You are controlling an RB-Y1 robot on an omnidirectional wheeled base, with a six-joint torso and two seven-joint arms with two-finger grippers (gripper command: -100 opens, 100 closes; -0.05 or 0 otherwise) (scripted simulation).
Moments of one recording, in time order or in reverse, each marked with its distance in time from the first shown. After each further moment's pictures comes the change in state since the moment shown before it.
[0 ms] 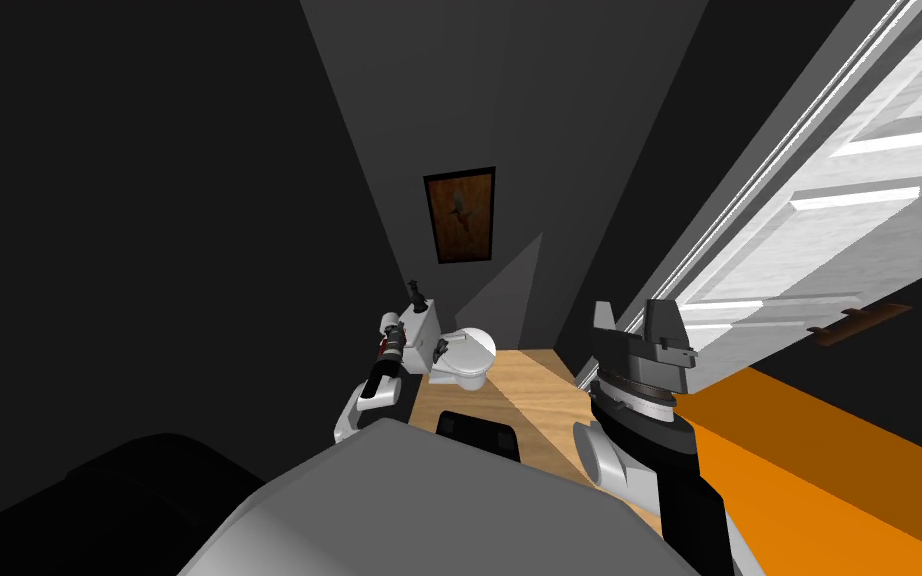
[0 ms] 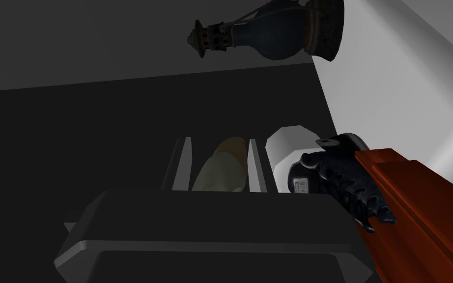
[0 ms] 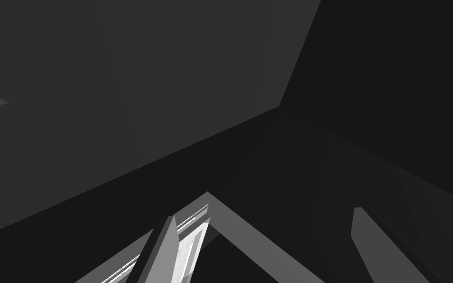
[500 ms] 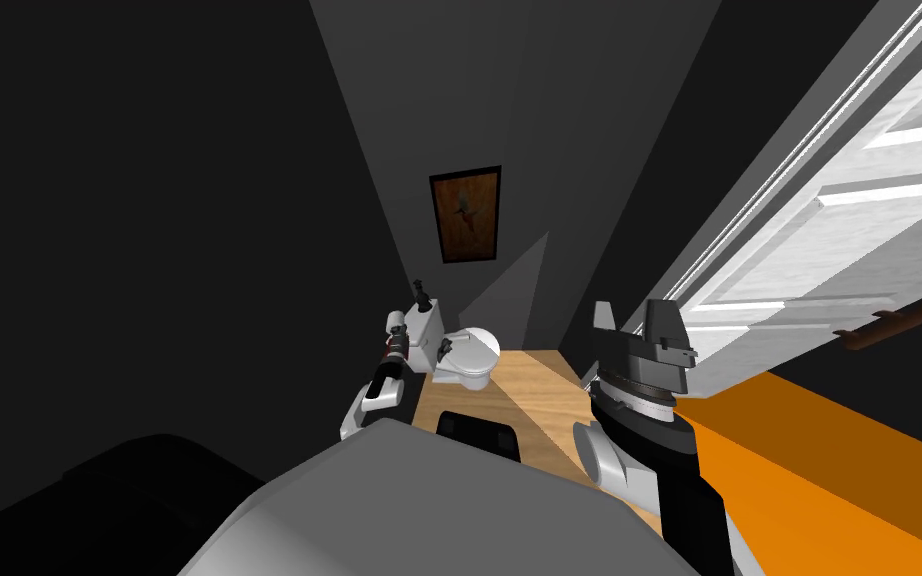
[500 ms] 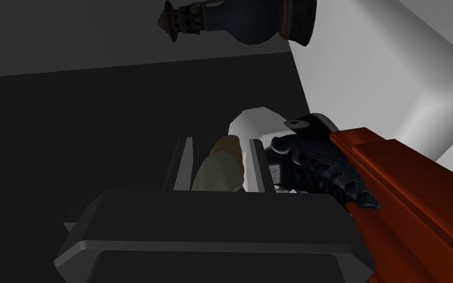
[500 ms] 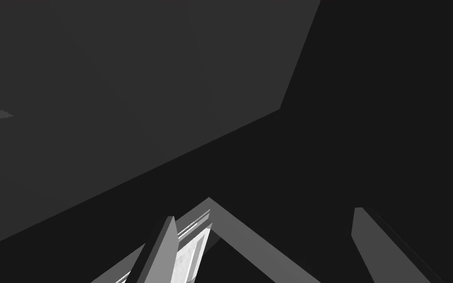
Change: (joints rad) left arm -0.024 0.000 -0.001 0.098 0.013 -0.027 0.010; right arm 0.000 0.000 0.000 0.000 0.000 0.000 0.000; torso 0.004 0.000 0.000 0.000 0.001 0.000
